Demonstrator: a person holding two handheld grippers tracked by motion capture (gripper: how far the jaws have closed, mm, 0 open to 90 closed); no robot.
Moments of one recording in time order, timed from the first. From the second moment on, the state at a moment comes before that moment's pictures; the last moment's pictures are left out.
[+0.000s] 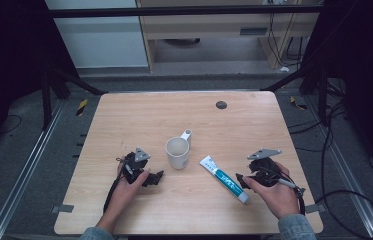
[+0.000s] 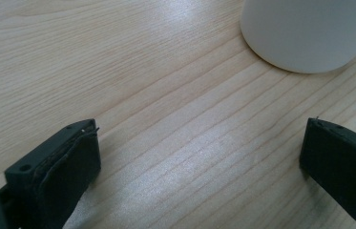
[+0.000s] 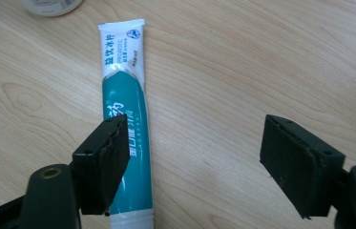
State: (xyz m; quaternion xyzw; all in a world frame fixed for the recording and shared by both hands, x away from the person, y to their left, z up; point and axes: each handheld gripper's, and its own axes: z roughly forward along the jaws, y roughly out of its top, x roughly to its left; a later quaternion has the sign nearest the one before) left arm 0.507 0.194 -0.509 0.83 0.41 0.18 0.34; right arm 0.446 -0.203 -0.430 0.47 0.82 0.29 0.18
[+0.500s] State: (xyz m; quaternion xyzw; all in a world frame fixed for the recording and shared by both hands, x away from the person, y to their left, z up) left arm 0.507 0.194 -0.509 0.83 0.41 0.18 0.34; right arm 0.466 -0.183 -0.425 0.46 0.84 0.25 0.17
